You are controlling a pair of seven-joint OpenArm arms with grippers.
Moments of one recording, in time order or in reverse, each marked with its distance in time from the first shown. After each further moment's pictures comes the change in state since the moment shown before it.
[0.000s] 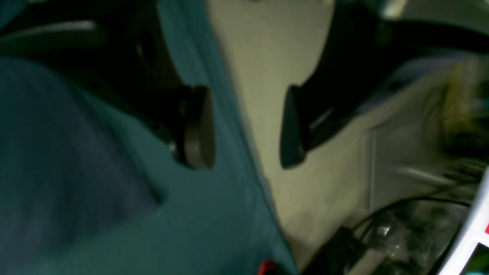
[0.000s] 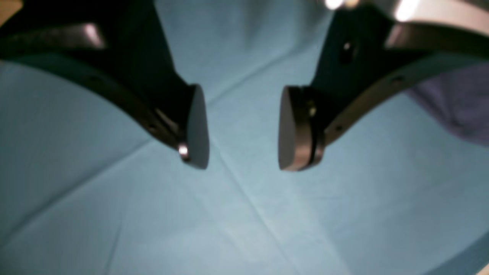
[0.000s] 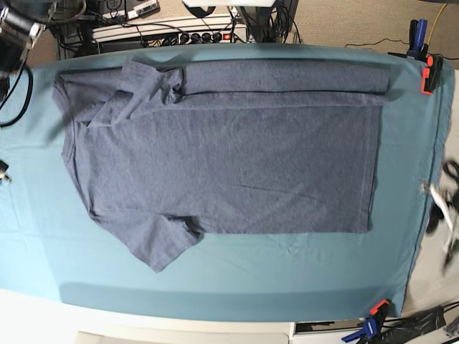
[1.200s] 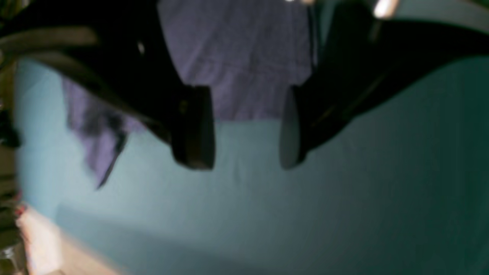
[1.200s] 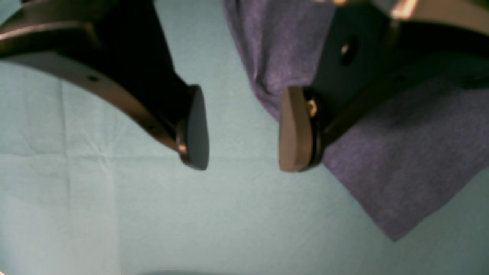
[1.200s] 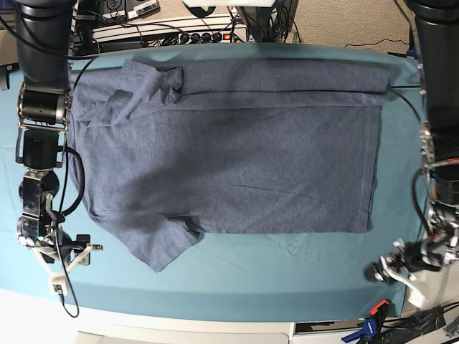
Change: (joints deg) left arm -42.8 29.8 -0.6 -68.5 -14.5 -11.1 14.2; right arm 33.8 -13.8 -36.7 -17.5 -15.4 6.9 -3.2
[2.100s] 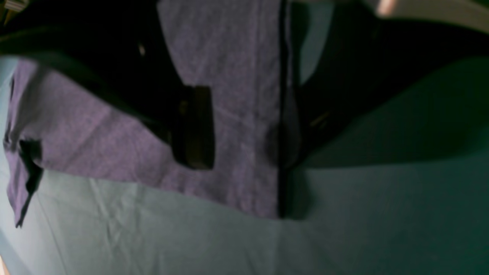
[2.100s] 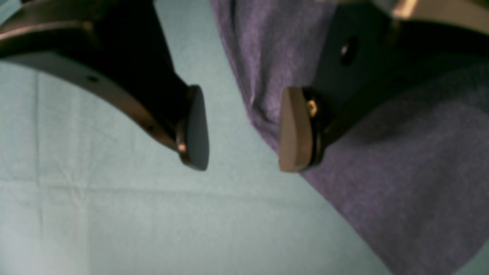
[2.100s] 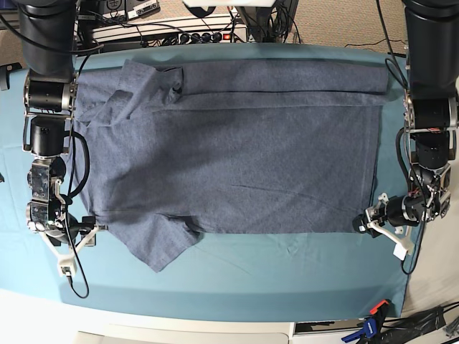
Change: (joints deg) left arm 11.1 2.1 0.0 0.0 3.2 0.5 -5.4; right arm -4.9 -0.3 0.0 0.0 -2.1 -0.2 2.7
